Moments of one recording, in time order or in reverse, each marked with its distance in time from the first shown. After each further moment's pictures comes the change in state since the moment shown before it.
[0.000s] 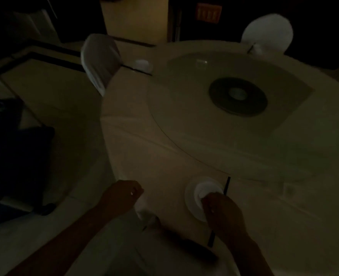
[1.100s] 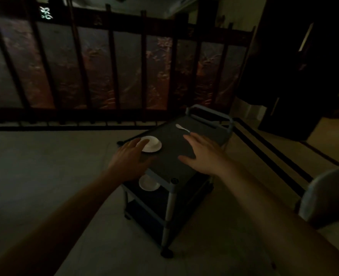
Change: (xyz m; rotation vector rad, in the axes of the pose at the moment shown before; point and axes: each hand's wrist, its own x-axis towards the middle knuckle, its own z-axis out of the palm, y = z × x) left_hand -0.256 -0.466 -0.411 0.063 0.859 -0.775; right_hand 0.183 -0.835 0.039 -0.123 -0.173 -1.338
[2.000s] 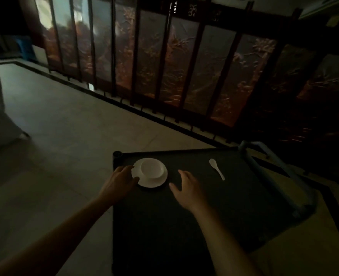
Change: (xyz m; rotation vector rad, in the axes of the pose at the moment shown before) left_hand 0.277 -0.044 0.202 -0.175 0.165 -0.777; right_hand 0.373 0.186 0.182 0.358 -0.306 -0.229
